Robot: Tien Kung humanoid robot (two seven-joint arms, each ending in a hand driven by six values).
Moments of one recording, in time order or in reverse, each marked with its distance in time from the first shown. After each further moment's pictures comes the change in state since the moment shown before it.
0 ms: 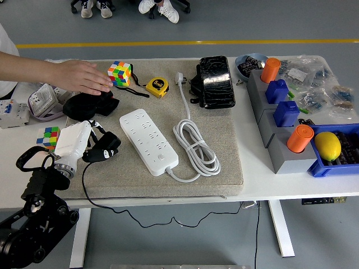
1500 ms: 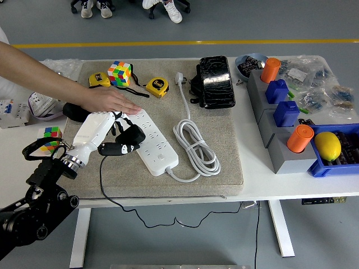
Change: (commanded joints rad) left arm -0.153 0.011 0.115 0.219 -0.196 0.085 -0.488; right arm -0.001 -0.003 0.000 0.003 -0.002 -0.002 0.002
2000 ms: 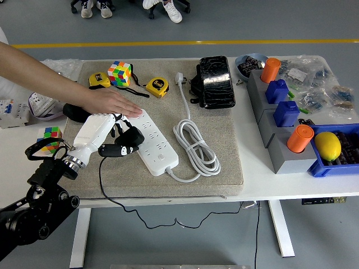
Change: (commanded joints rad) left arm -0.010 -0.012 0.001 0.038 0.034 -0.008 0.014; right arm 0.001 -0.001 0.002 0.001 -0.003 0.000 0.000
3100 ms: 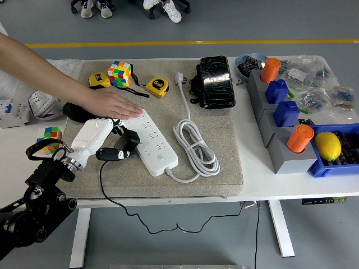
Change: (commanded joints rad) left arm 0.017 0.009 -0.015 -0.005 0.041 -0.061 0.053; right arm 0.000 0.001 0.020 0.006 -0.022 0.000 0.001
